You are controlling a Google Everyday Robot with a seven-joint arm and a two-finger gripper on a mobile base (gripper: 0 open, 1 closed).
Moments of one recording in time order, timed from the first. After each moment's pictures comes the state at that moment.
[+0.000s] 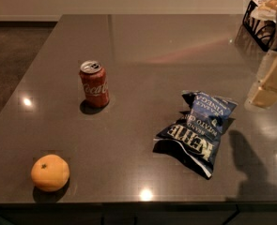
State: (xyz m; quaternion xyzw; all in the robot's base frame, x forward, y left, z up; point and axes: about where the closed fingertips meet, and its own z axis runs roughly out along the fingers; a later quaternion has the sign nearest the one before) arm 0.428 -0.197 1.034 -0.60 0.76 -0.09 0.23
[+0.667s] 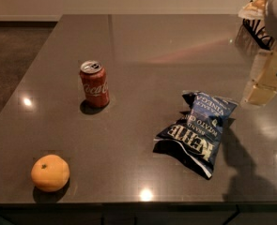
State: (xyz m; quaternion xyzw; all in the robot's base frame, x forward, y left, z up) arm 0.435 -0.189 1.032 -0.63 0.74 -0.09 0.22
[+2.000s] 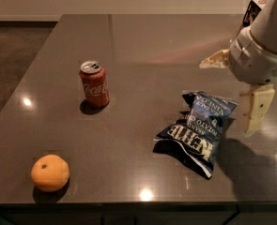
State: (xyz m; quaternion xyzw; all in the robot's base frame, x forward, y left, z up) arm 0.451 -0.187 0.927 -0.79 0.60 -0.01 0.12
